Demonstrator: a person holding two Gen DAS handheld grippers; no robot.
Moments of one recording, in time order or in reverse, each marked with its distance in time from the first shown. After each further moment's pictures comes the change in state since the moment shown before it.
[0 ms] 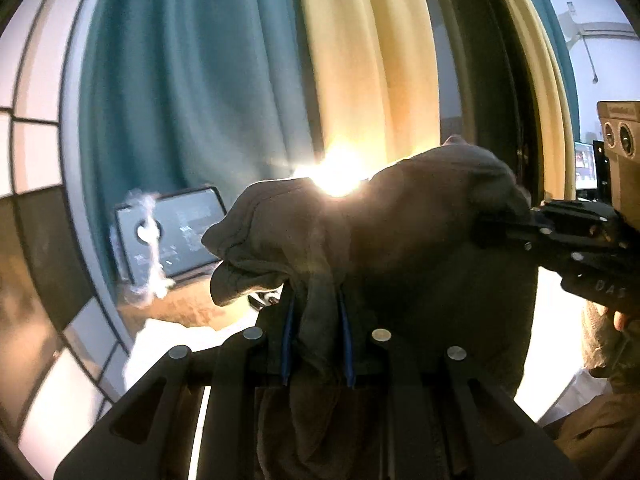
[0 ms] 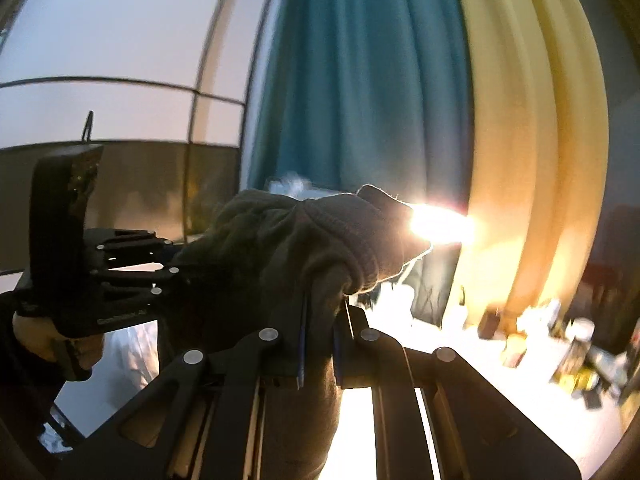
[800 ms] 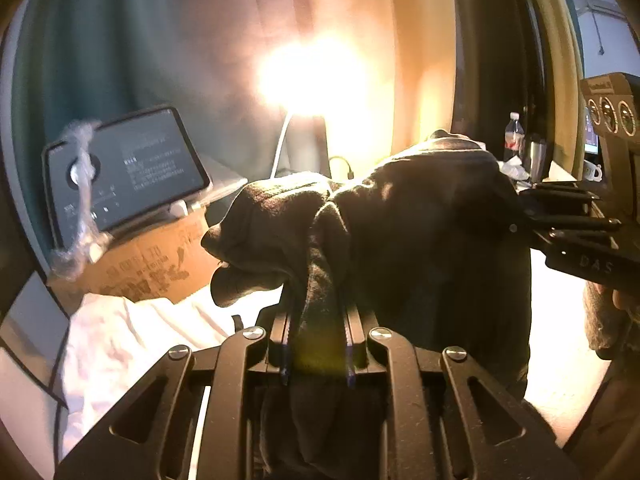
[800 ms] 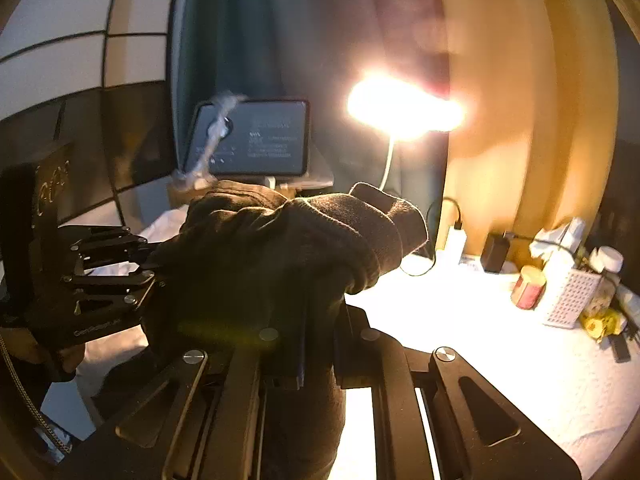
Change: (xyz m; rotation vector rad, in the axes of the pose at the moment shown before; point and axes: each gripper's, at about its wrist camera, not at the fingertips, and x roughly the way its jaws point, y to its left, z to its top) left arm 0.134 0.021 -0.037 0.012 0.211 -0.069; right arm 0.119 -0.062 -0.052 0.123 0.221 -0.038
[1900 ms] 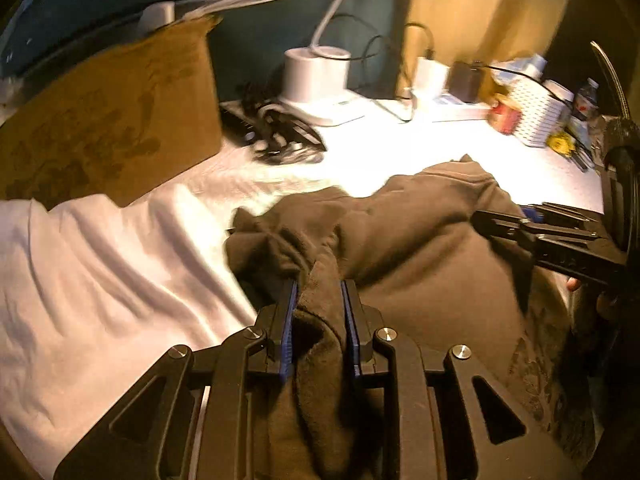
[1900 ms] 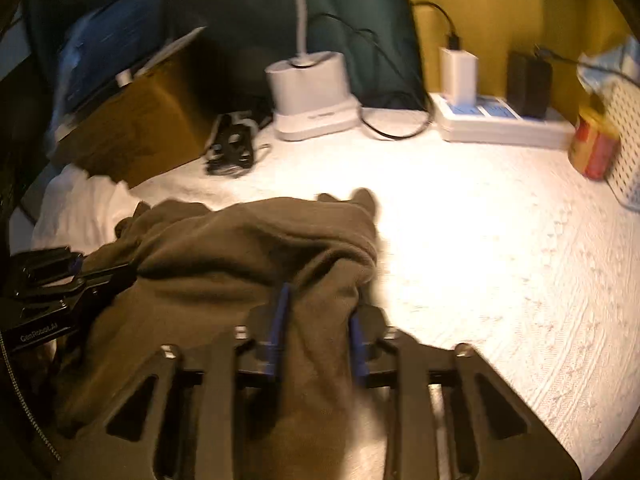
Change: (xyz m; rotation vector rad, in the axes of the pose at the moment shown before) left arm 0.138 0.060 -0.038 -0.190 0.409 -0.002; right arm 0.186 -0.088 -0.060 0.301 0.365 -0.007
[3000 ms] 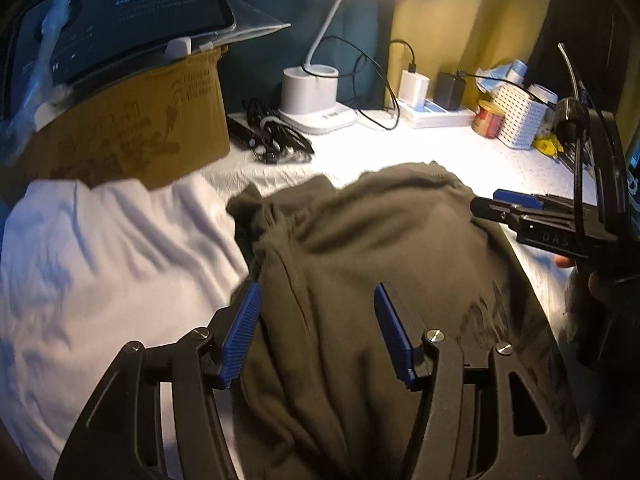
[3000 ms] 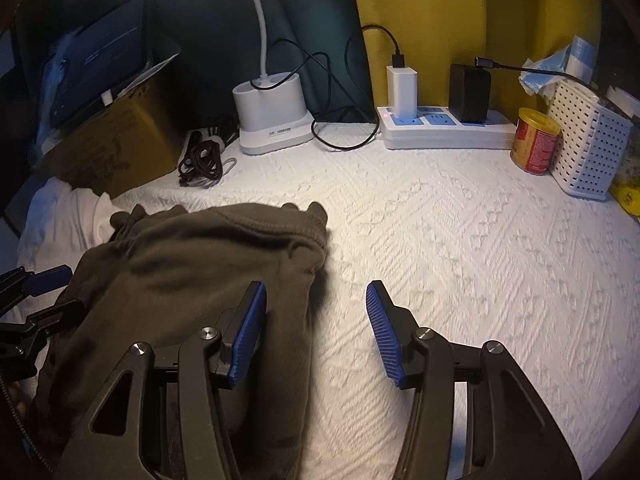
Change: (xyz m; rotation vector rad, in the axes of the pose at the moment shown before) left arm -0.046 -0.022 -0.030 0.003 -0.044 0.017; right arm -0.038 -0.009 -0.013 0.015 -0.046 -0.120
